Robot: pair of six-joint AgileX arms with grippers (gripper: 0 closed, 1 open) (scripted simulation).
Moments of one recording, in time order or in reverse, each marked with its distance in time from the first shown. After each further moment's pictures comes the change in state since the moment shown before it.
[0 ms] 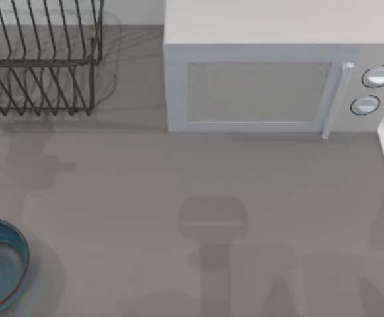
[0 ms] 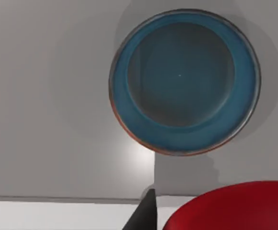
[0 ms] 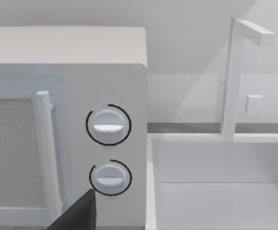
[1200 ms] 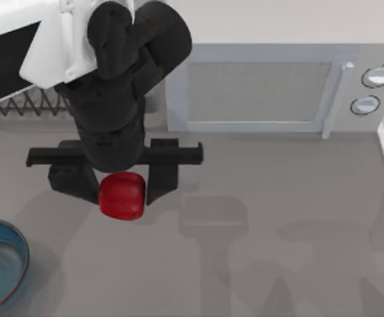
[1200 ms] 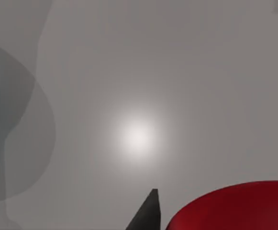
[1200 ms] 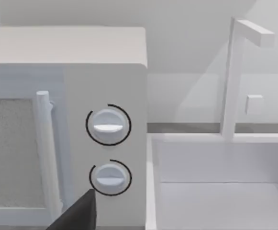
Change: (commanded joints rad) left arm -0.651 0.238 -0.179 0.376 0.030 -0.644; right arm 0.000 0.000 0.000 0.000 0.000 0.000
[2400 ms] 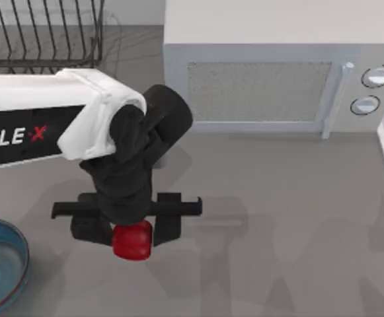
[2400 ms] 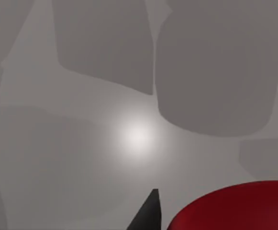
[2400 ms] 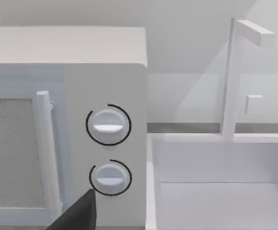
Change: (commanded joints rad) left arm 0.000 0.075 -0.316 0.394 0.001 0.002; right arm 0.000 0.000 0.000 0.000 0.000 0.000
